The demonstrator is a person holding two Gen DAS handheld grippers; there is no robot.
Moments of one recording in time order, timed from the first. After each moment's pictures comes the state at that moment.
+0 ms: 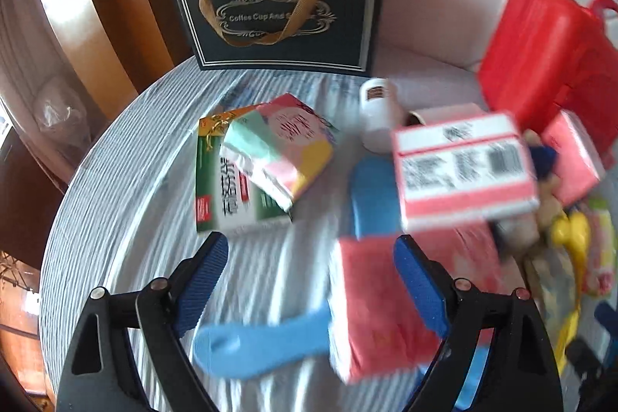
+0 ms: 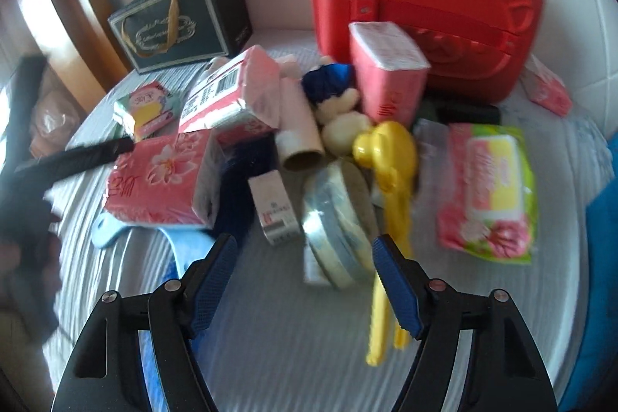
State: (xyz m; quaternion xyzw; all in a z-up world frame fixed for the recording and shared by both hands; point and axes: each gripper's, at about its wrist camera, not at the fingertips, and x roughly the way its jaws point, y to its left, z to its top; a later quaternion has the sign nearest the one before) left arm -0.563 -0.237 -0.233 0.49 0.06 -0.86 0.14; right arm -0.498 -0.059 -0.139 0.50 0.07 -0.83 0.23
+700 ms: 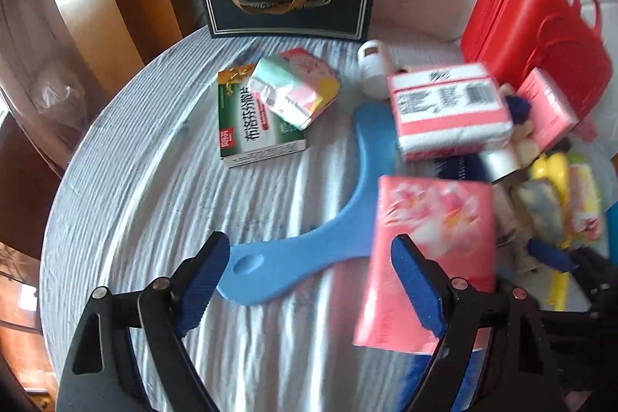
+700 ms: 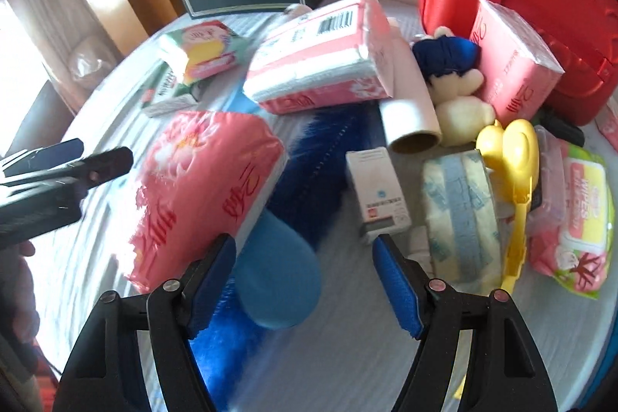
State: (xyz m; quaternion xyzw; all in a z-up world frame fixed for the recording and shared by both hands) left arm -0.471 -0.230 -0.209 0.50 0.09 -0.85 0.10; right arm -0.476 -0.110 -0.169 0.51 0.11 -0.79 0.31
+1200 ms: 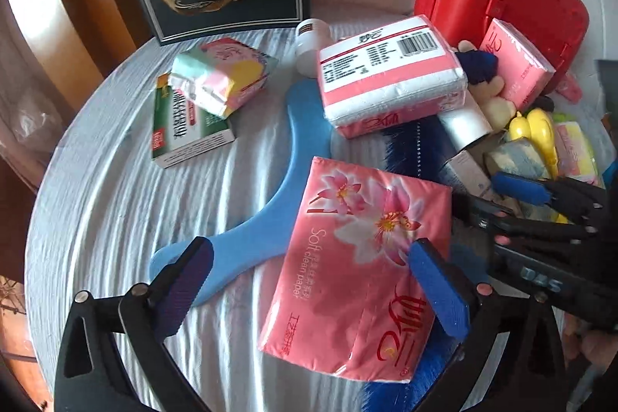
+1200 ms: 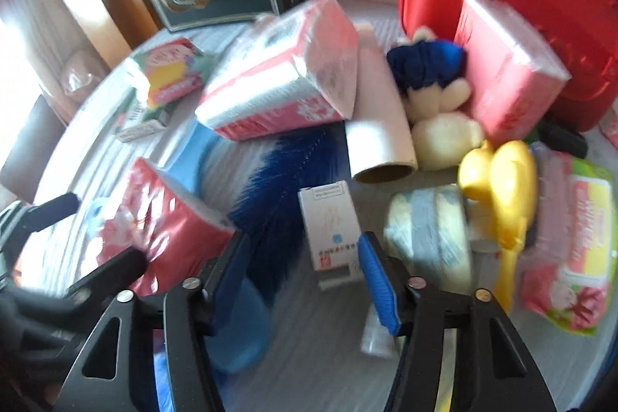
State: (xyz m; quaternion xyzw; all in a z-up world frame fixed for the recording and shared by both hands) left arm -0.496 -0.179 -0.244 0.51 0.05 -0.86 0.06; right arm -0.526 -0.113 -0.192 0.50 0.11 -0.81 0.29
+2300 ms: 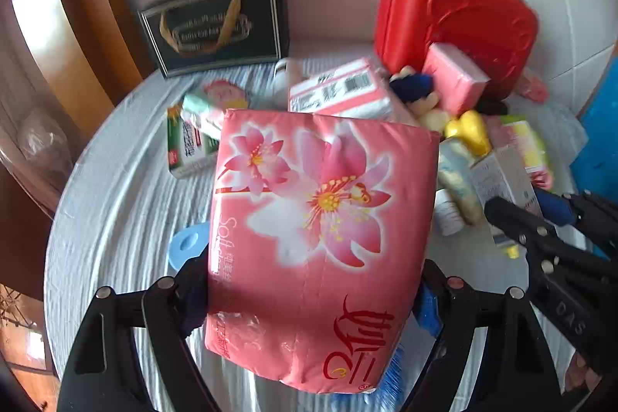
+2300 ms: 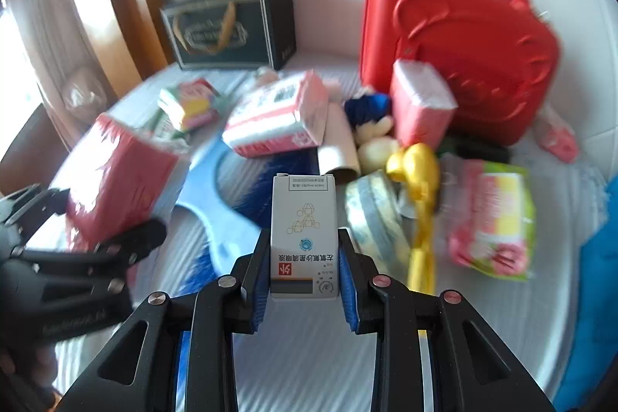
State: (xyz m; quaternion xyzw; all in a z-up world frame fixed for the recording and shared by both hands) left arm -0.427 -0.134 -0.157 0.46 0.02 -0.89 0.05; right arm -0.428 -0.050 -0.096 0.42 0.10 -0.86 0.28
